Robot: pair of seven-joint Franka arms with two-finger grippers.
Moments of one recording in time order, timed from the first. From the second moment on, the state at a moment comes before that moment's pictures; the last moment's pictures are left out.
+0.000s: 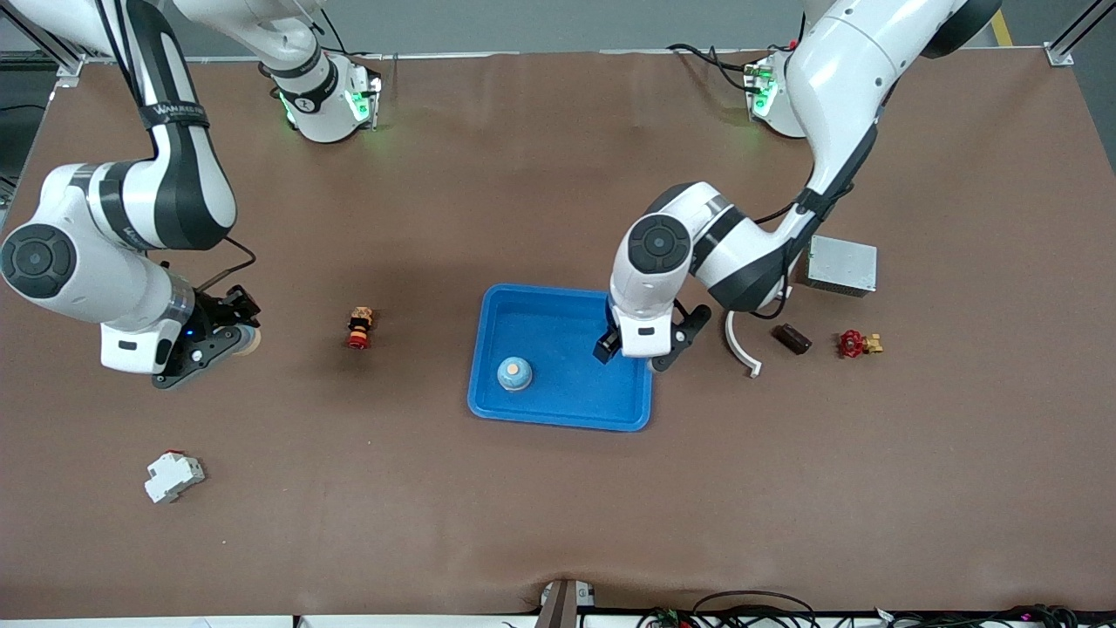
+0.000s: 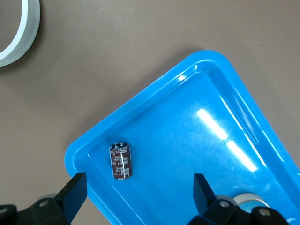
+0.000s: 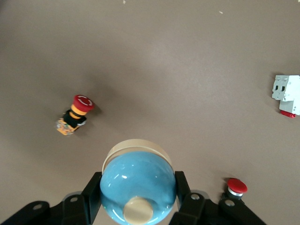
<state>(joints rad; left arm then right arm) -0.23 0.69 -0.52 -1.54 0.37 2.12 -1.69 0.15 0.25 -0.13 -1.88 -0.02 2.03 -0.61</state>
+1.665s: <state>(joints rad) -0.47 0.79 -0.32 -1.53 0.40 2.13 -1.81 0.10 0.46 -0.12 -2.08 -0.02 2.47 -0.67</state>
